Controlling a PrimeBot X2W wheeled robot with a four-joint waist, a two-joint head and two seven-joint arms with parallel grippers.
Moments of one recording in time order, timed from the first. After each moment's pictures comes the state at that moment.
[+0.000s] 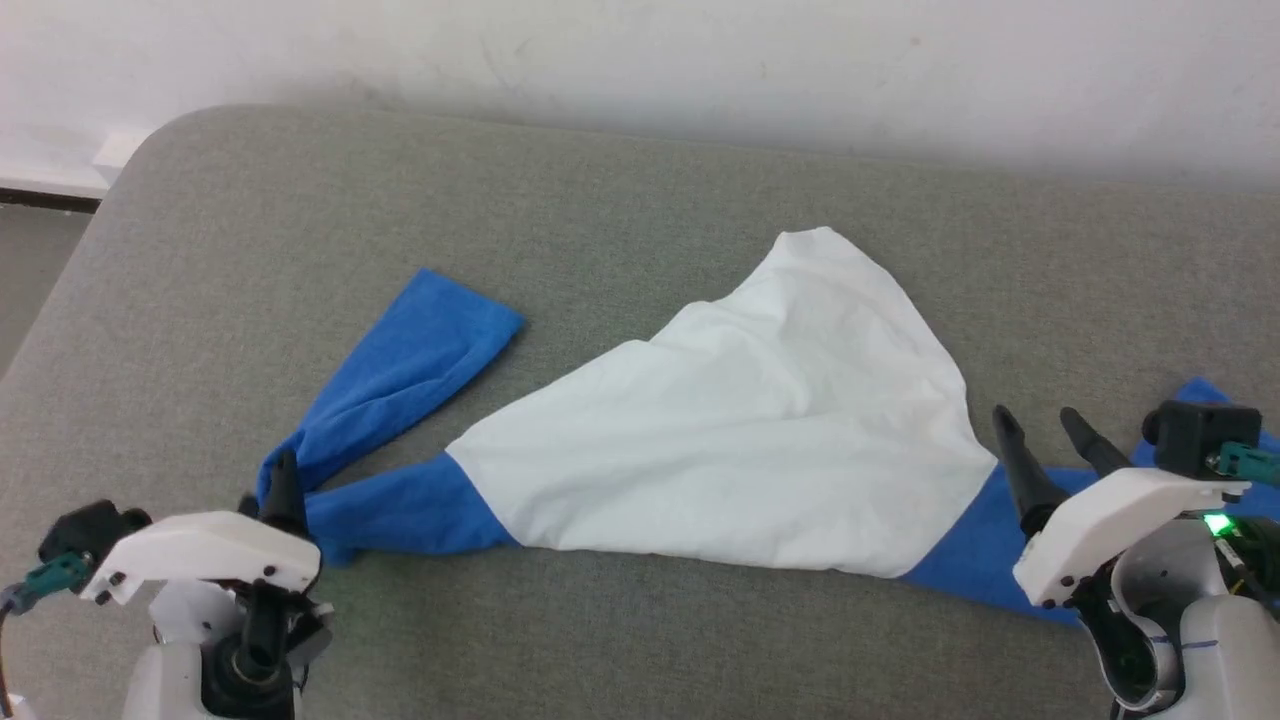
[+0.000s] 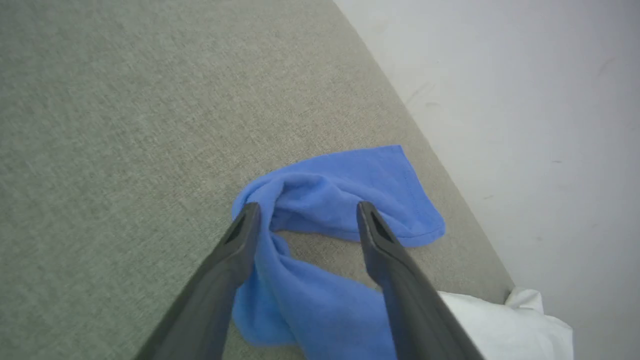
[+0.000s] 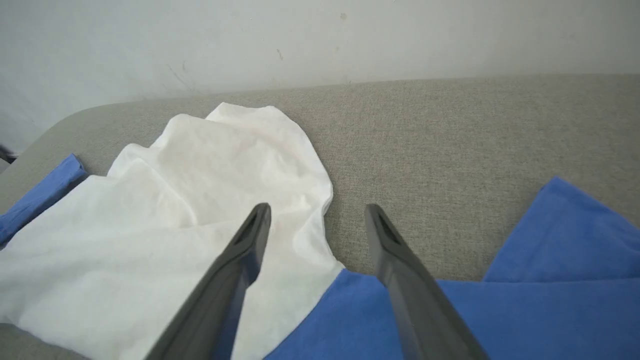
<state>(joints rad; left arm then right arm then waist) -0.21 0.07 0.26 0.33 -0.74 0.14 0.20 -0.14 -0.05 -0.12 0.11 0.26 0.13 0.27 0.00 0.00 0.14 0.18</state>
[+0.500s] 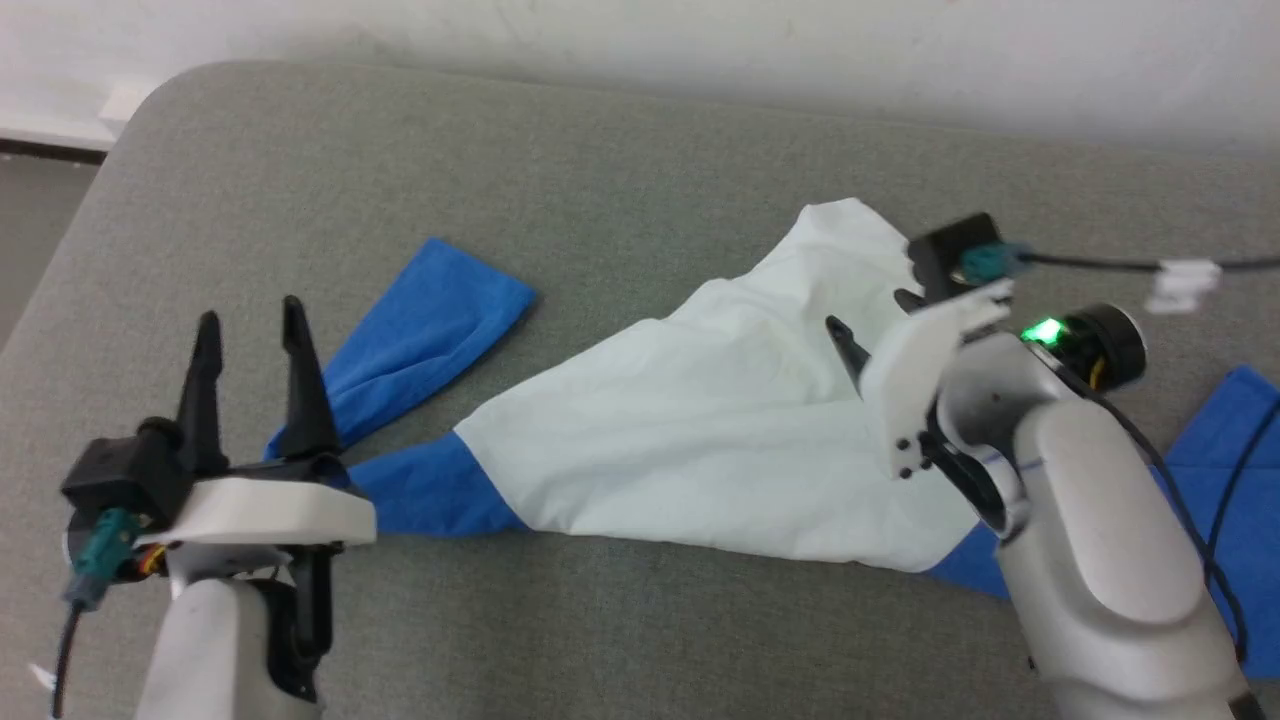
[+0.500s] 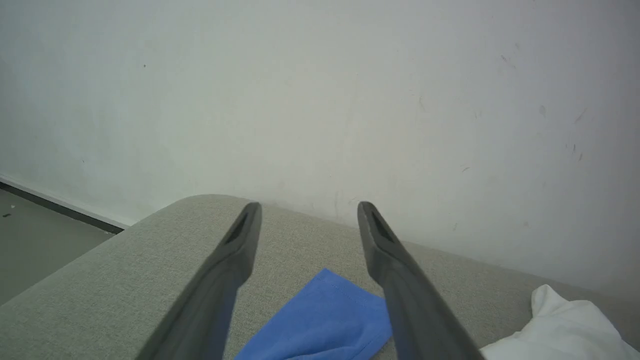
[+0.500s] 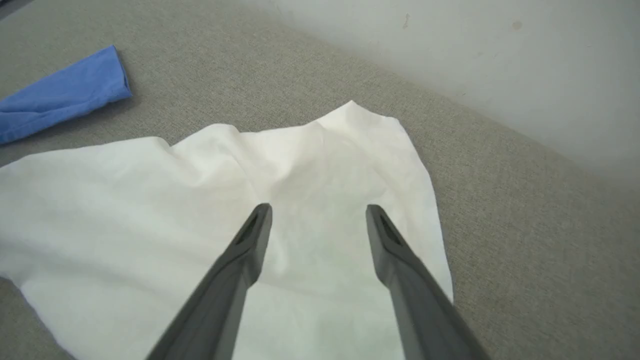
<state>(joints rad) -0.21 0.15 0.06 0.08 -0.34 0.03 -0.23 -0.49 -0.05 0.17 0.27 0.11 0.13 0.52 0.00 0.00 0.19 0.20</state>
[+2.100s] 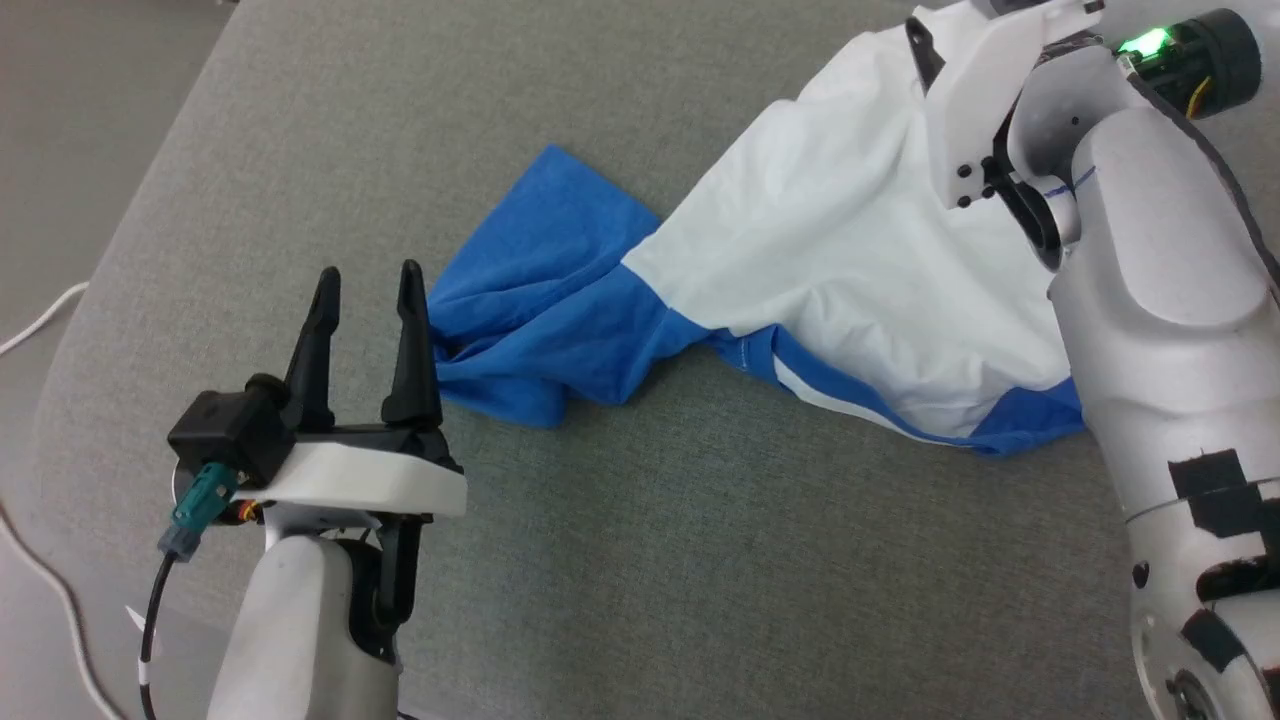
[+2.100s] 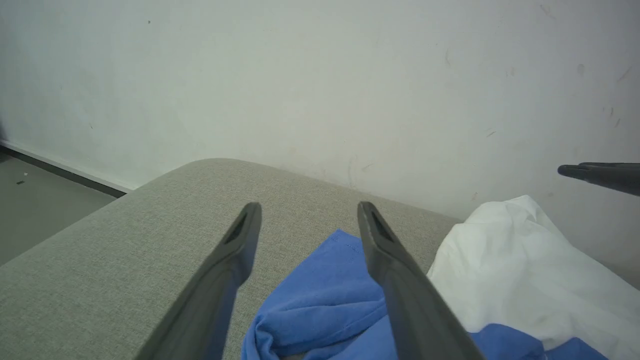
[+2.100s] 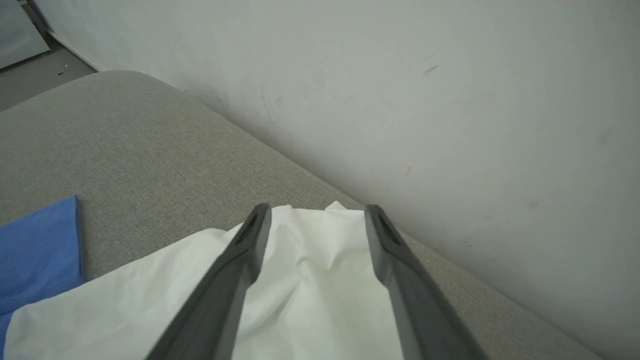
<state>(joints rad) -0.29 0.05 -0.03 0.15 -0.31 -0.04 -0.26 -1.07 -0.05 0.07 0.86 -0.09 0.13 0.25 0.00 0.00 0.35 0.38</state>
